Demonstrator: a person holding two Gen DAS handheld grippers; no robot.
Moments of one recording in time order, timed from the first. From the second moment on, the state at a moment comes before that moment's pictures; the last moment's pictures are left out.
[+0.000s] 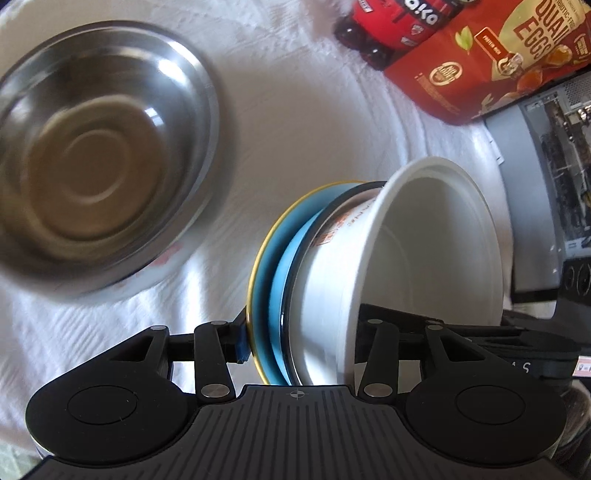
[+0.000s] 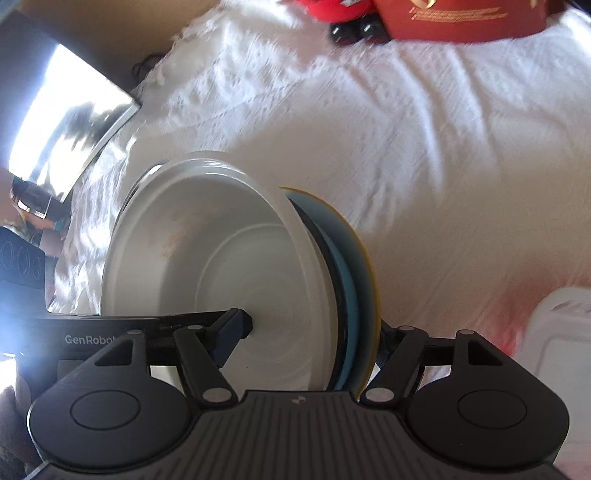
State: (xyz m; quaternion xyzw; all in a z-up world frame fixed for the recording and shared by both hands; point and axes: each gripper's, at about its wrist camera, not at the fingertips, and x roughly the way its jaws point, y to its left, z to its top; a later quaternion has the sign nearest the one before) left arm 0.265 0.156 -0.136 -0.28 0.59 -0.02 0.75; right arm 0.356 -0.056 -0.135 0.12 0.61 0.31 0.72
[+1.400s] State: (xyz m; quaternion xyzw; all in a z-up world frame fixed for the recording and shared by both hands) left arm 0.249 0.162 -0.126 -0.26 0.59 -0.02 0.76; right arm 0.340 -0.032 -0.128 0.07 0.60 0.30 0.74
